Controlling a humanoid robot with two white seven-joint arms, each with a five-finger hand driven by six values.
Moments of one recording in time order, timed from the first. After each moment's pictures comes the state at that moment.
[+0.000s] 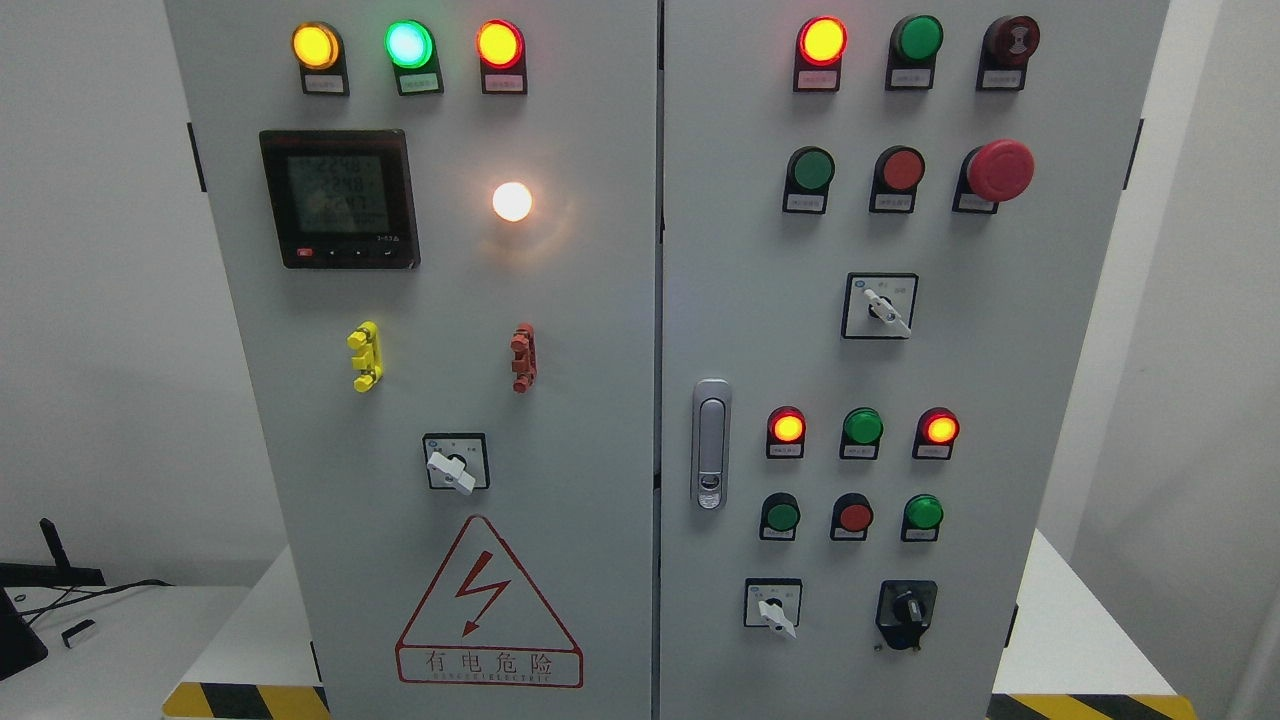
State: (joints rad) left arm -0.04 -0.09 0.08 0.06 0.00 -0.16 0.06; right arm 0.53 0.06 -0.09 -0.82 0.04 -0.59 -0.06
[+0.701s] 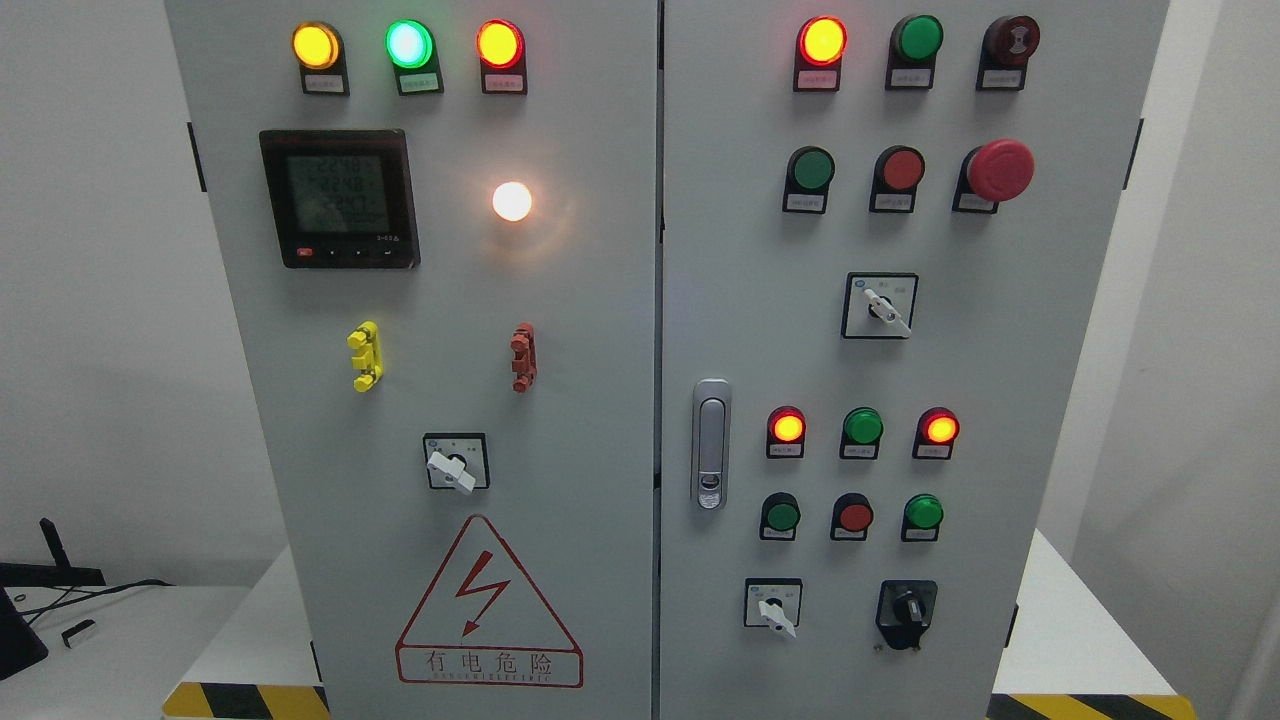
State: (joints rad) left arm -0.04 -0.09 0.08 0.06 0.00 -0.16 0.06; right arm 0.59 0.07 -0.18 -1.23 0.00 -0.73 -0.08
